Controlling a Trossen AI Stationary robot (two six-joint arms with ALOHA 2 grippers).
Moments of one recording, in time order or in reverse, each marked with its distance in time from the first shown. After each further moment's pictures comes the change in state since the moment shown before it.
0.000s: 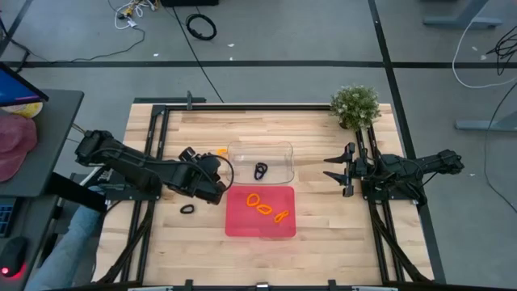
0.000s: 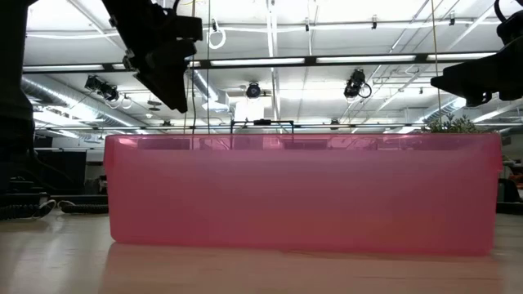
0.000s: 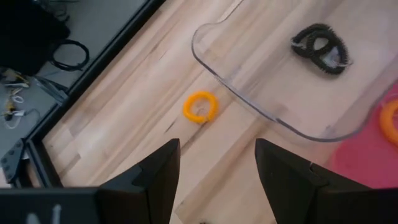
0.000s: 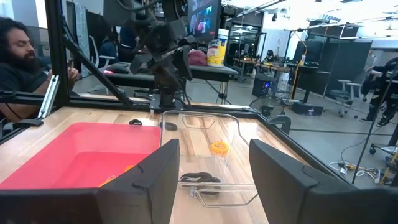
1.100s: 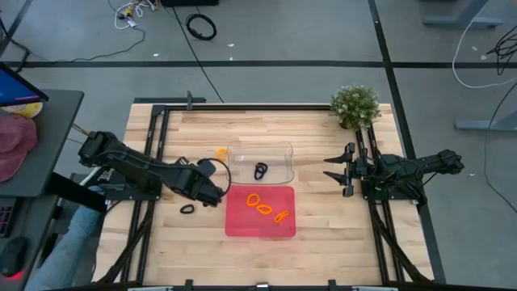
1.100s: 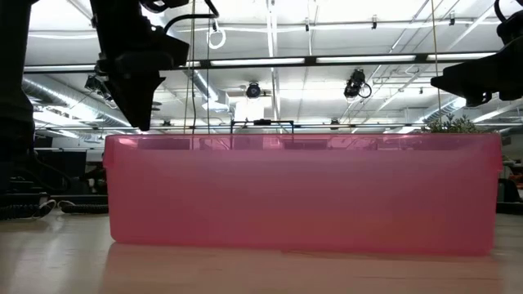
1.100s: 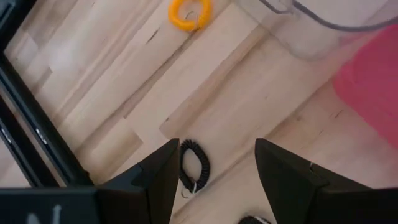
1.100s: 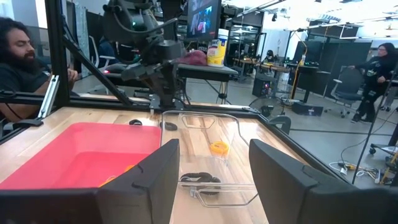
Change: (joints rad) left arm -0.012 0.046 -0.001 -0.130 0.293 -0.162; right arm 0.000 0.000 0.000 0.000 0.000 0.000
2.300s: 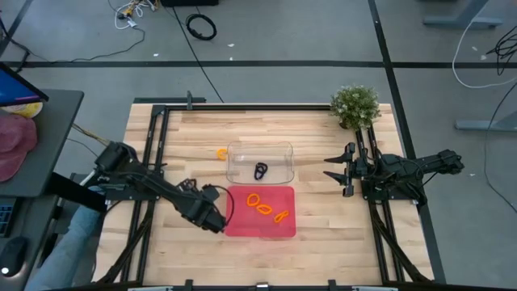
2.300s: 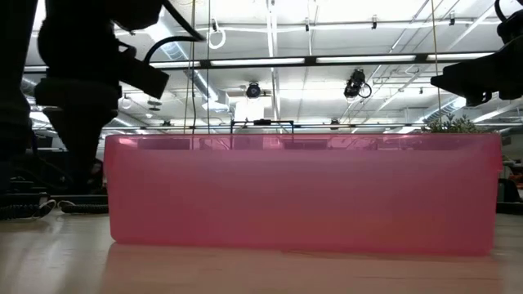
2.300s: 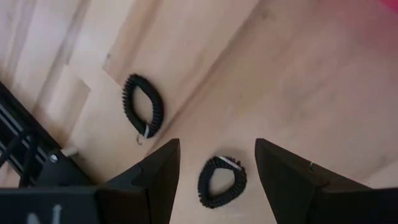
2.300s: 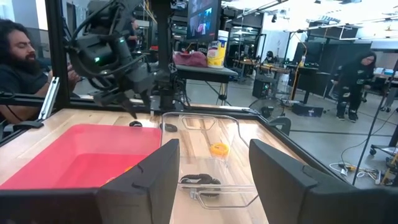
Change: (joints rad) left arm -0.175 0.223 0.001 0.029 0.182 -0.061; right arm 0.000 0.000 0.000 0.007 0.000 0.000
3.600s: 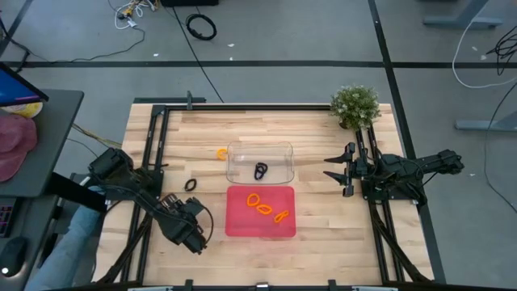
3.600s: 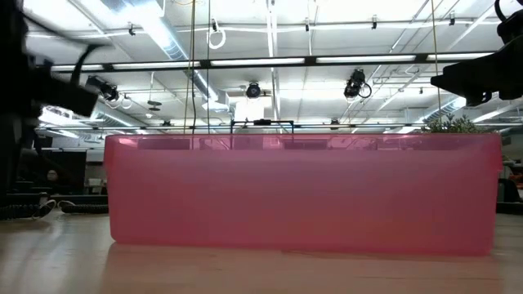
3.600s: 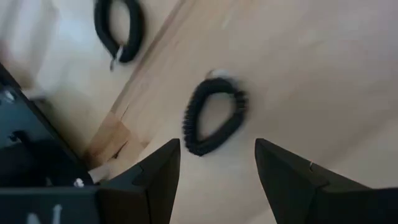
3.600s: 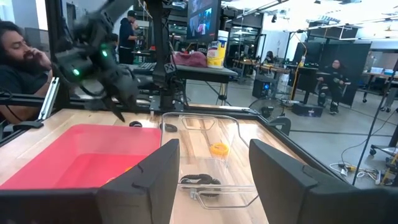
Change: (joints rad) left arm -0.242 0.010 -0.148 0.085 0.061 -0.290; right arm 0.000 0.000 0.000 0.001 0.000 0.000
